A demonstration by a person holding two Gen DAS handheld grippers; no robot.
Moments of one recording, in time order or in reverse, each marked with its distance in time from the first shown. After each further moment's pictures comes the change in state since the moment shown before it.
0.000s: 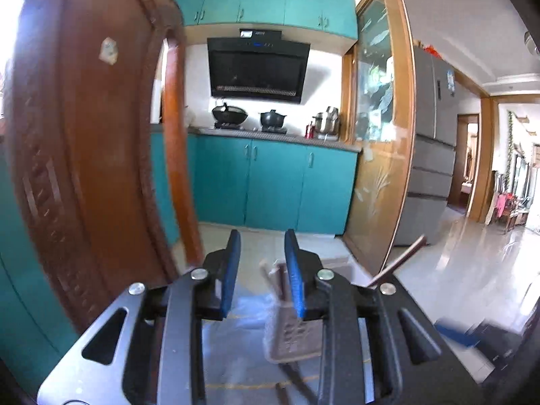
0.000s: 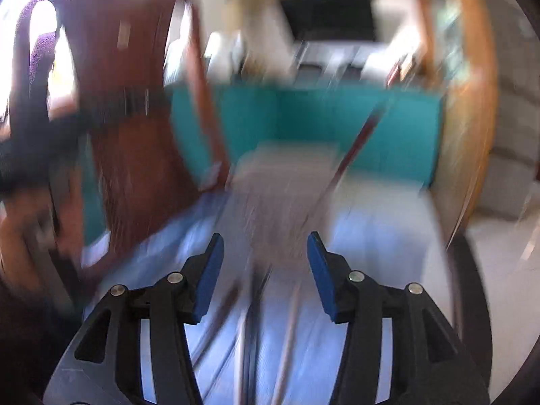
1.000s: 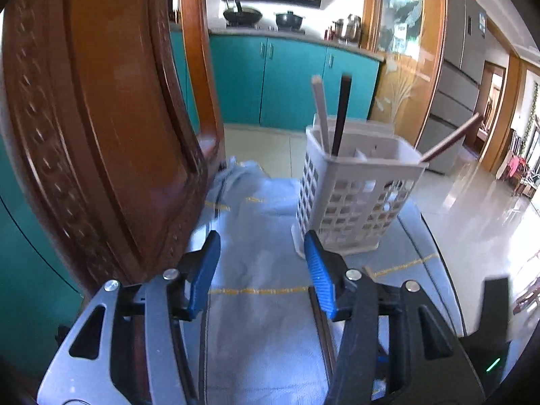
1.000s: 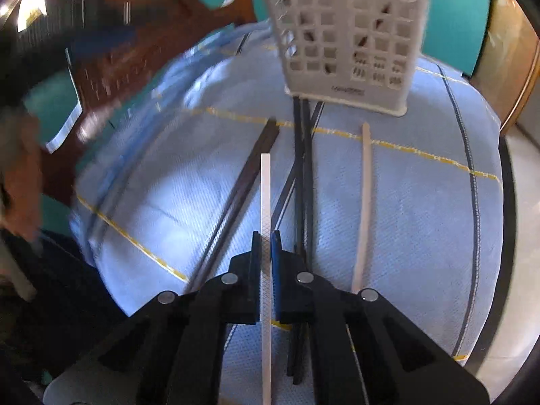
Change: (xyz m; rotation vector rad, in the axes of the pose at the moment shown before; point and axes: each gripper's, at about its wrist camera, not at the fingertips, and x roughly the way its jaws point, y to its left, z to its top) left arm 0.047 0.026 -0.078 -0.025 0.453 0.037; right arm 0.082 0.009 -0.052 0.092 0.511 0.120
